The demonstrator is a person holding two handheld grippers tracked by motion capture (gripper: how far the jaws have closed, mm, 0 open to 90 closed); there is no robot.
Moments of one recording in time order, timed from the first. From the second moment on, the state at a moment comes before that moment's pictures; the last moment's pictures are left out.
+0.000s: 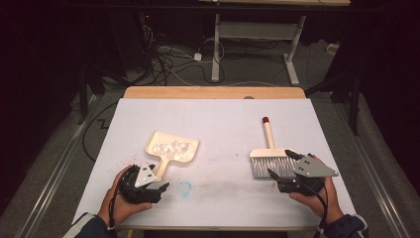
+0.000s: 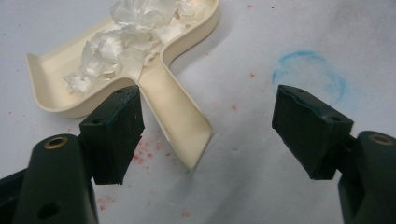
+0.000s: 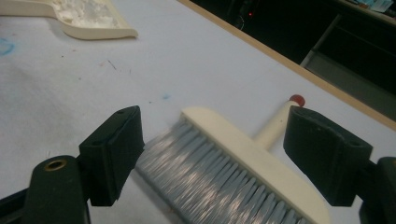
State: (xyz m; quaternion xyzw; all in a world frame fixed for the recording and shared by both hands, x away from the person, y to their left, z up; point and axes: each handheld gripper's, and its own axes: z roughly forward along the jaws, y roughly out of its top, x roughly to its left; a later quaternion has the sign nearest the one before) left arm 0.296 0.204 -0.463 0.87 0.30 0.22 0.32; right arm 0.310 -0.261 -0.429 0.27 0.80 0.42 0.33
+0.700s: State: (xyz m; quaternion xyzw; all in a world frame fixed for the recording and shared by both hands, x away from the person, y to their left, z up) left arm 0.289 0.204 -0.459 0.86 0.30 0.24 0.33; right arm 0.293 -0.265 -0.462 0.30 0.79 0.42 0.32
